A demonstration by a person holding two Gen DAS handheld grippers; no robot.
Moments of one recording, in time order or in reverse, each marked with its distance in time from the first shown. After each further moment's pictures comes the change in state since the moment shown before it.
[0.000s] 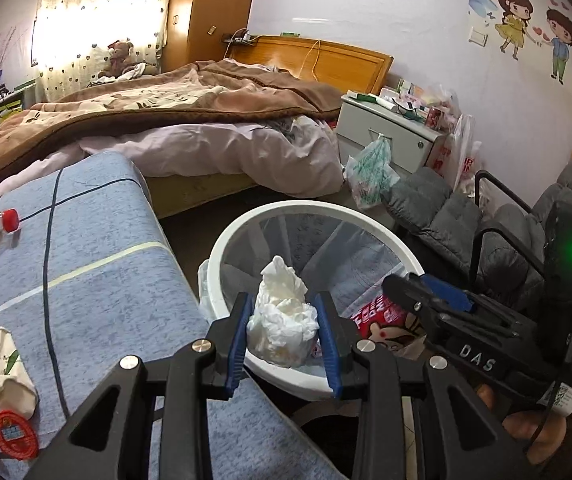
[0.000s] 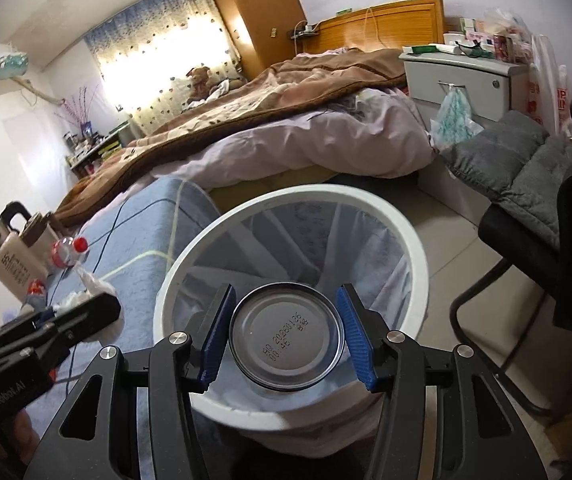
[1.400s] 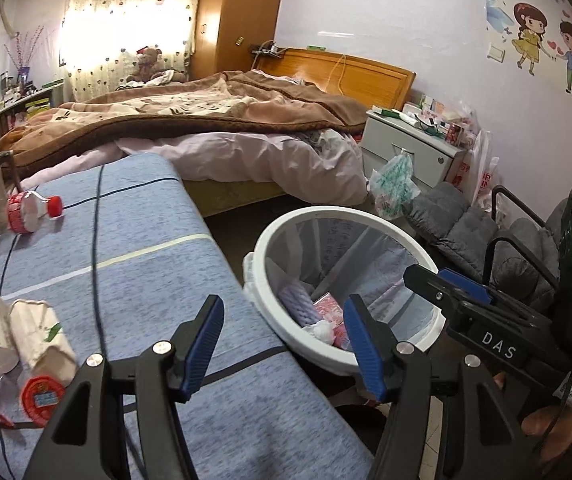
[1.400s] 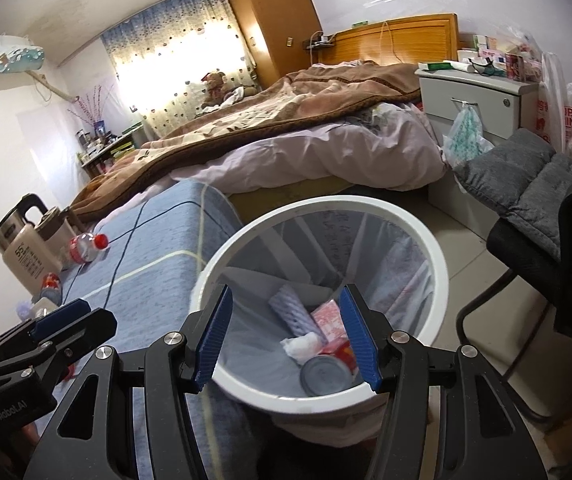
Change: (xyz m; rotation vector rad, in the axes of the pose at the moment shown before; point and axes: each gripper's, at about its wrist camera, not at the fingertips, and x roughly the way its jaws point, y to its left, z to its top) left arm -0.042 0.024 -0.016 -0.049 -0.052 0.078; right arm -0.020 0.032 -0.007 -0.050 -0.028 0.035
